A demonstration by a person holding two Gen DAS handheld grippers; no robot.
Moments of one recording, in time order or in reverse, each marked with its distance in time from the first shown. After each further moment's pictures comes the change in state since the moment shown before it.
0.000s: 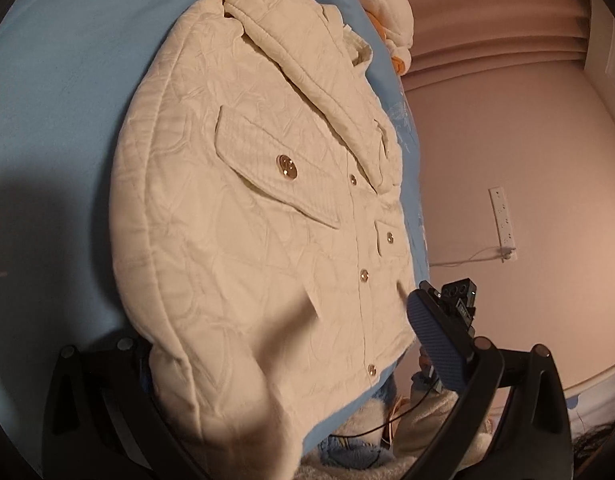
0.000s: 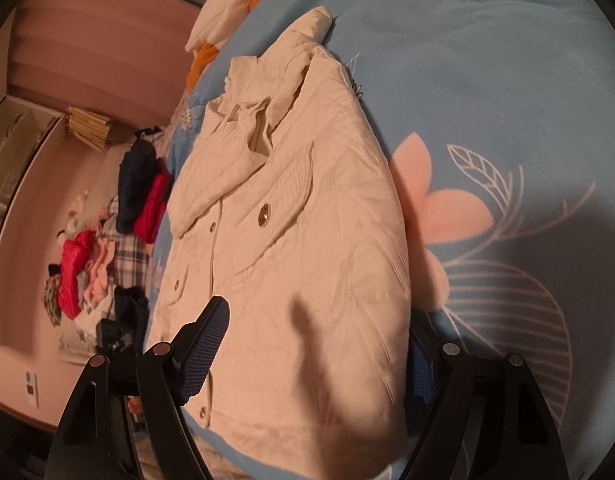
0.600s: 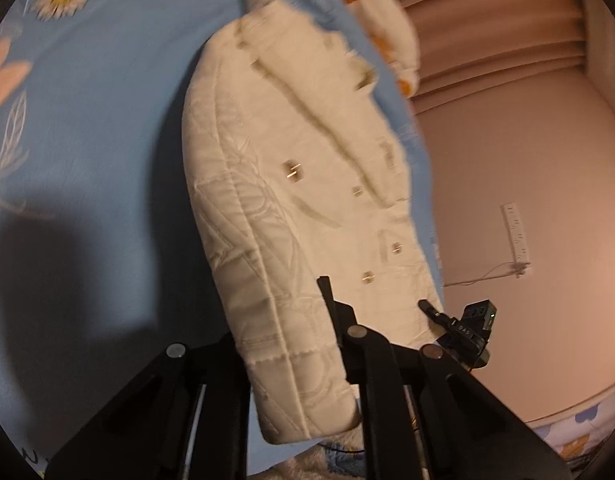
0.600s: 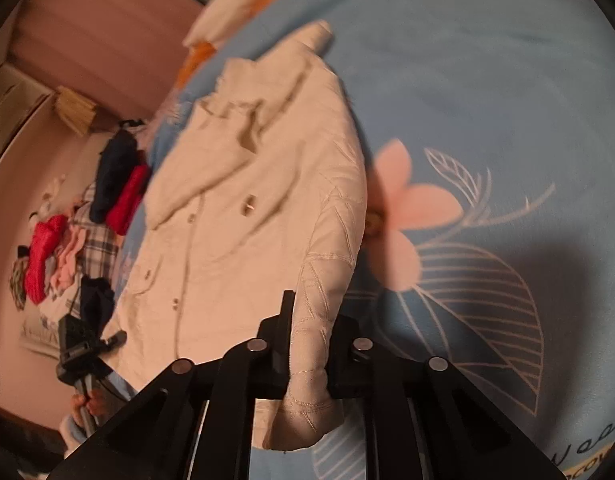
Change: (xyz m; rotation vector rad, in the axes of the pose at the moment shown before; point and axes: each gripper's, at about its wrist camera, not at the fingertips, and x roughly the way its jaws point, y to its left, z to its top) left arm -0.033 -0.017 -0.024 0.024 -0.135 0.039; right arm -0.026 0.017 -0.020 -0.122 -0.106 -0.080
